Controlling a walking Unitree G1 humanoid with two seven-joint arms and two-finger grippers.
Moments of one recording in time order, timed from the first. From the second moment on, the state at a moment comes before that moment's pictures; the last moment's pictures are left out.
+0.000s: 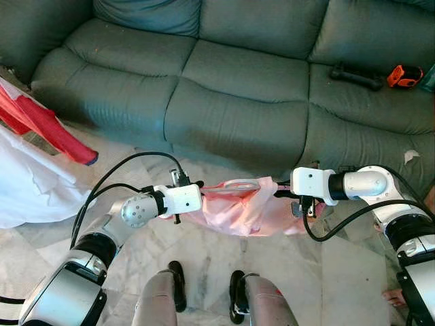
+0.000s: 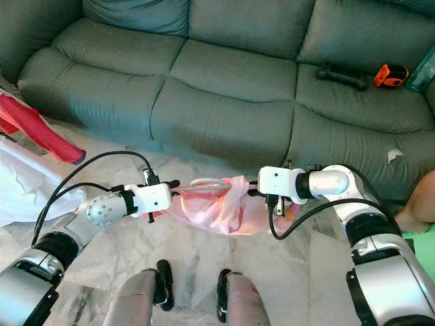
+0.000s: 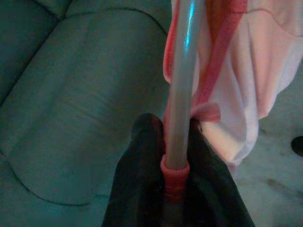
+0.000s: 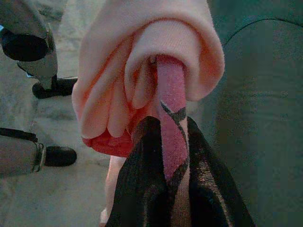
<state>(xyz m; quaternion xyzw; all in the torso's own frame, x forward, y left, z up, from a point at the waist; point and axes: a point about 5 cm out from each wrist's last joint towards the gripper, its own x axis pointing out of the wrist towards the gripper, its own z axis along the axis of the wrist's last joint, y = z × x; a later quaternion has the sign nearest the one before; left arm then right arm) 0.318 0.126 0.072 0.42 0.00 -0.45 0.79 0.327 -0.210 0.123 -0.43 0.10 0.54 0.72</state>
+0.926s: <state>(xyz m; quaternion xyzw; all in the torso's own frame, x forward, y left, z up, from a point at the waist) 0.320 0.154 0.071 0.31 -0.01 -0.34 0.89 0.323 -0.188 0.088 -0.38 0.09 0.47 0.79</state>
